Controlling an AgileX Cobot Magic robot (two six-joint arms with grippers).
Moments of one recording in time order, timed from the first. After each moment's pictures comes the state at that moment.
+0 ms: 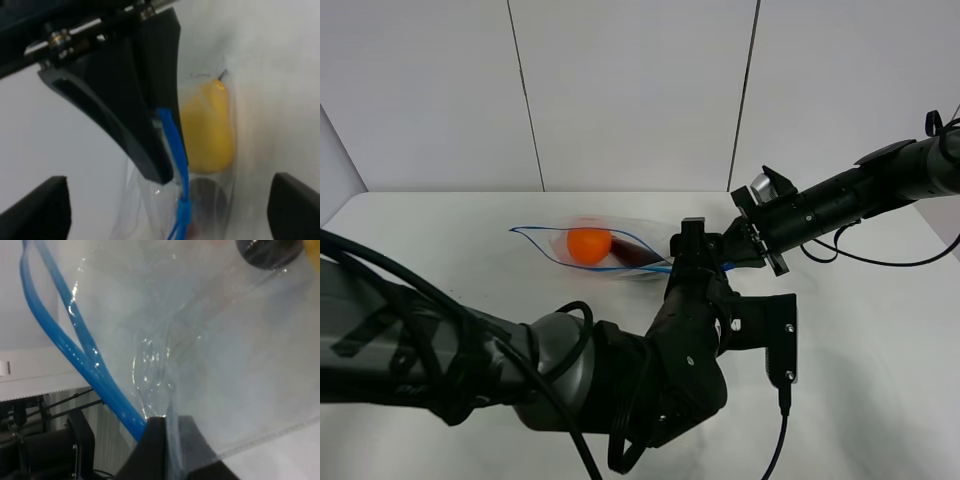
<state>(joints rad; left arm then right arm) -1.20 2.04 -1.16 1.73 0.65 -0.90 0.02 2.06 -1.27 1.16 1.22 -0.77</state>
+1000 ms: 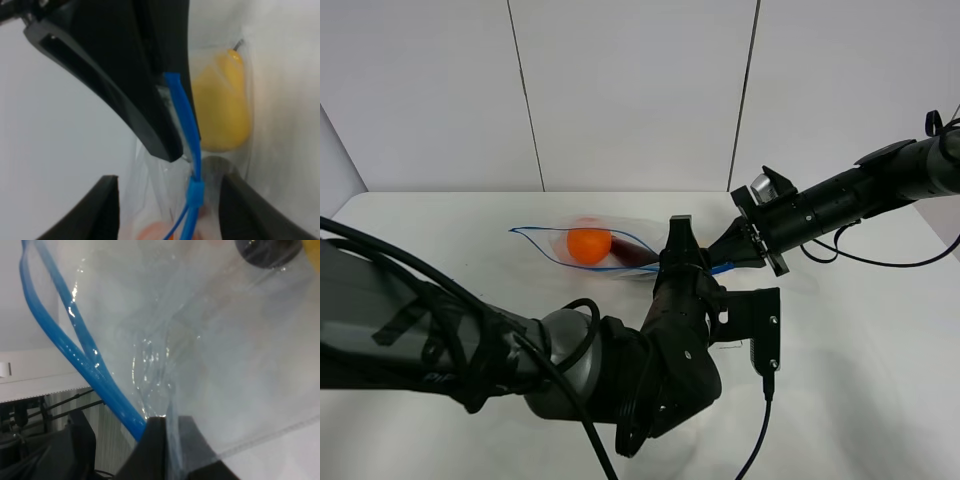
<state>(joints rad) -1.18 2.07 -1.16 1.74 0.70 -0.89 0.02 2.06 -1.27 1.16 1.22 -0.77</state>
